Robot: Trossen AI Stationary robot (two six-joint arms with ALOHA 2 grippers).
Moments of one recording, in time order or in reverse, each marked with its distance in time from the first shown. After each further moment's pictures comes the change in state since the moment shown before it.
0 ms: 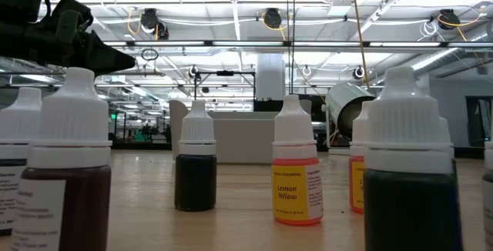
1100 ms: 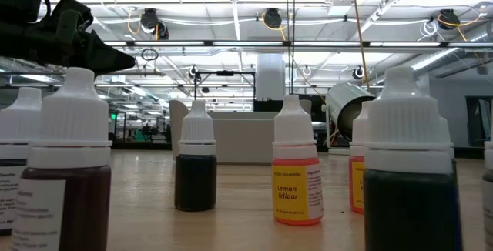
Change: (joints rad) left arm 0.000 0.000 0.000 0.002 0.000 0.000; right arm -0.015 -0.024 0.000 -0.023 0.029 -0.132
